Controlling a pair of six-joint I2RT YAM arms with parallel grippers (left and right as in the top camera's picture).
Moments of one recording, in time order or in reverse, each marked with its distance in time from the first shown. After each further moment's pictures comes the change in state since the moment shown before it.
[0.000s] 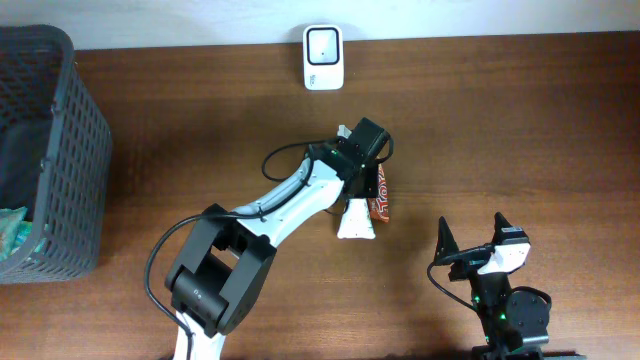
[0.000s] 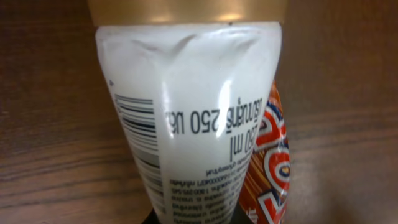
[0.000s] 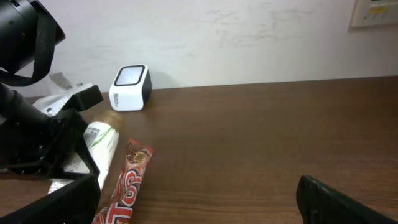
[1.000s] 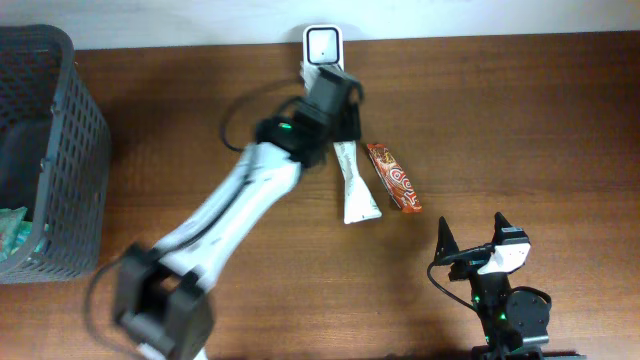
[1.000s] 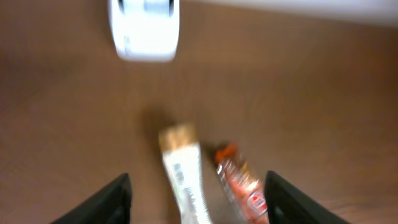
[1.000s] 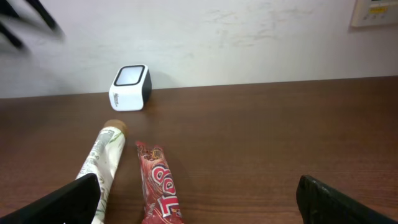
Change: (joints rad) left arm 0.146 -0.269 0.108 0.049 -0.095 0.102; right arm 0.000 0.000 0.000 0.000 0.000 0.000
